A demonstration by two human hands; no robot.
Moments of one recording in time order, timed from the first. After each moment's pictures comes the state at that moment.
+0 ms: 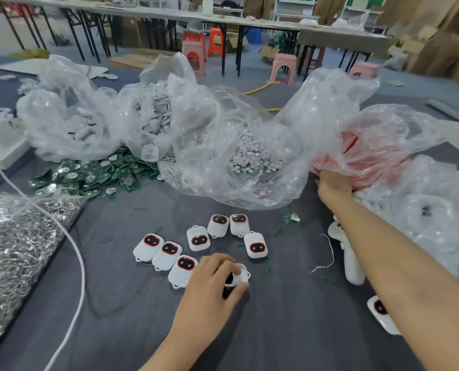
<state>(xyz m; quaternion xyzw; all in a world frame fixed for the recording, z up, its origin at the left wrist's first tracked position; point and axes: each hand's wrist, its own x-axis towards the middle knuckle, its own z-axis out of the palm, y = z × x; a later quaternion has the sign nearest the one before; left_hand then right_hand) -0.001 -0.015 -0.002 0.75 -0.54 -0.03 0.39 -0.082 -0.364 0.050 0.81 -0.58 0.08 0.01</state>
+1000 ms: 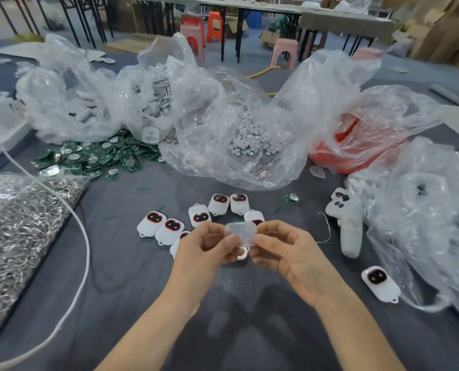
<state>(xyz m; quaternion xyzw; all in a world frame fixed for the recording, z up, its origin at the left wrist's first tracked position) -0.008 -0.002 0.056 0.57 -0.21 -0.39 0.69 -0.131 -0.111 0.071 0.51 -0.31 0.21 -0.77</state>
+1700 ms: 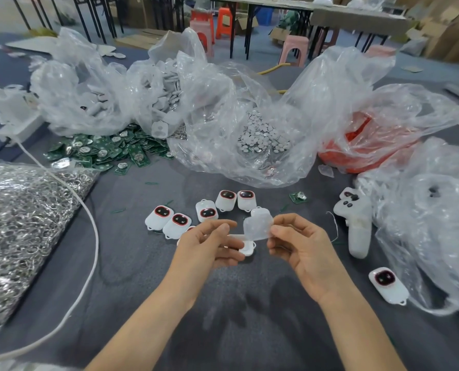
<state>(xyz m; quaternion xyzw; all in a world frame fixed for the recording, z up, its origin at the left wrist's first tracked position) -0.002 0.005 0.063 0.59 -0.17 -0.41 0.68 -0.130 -0.111 0.072 0.52 -0.33 0.28 -0.74</state>
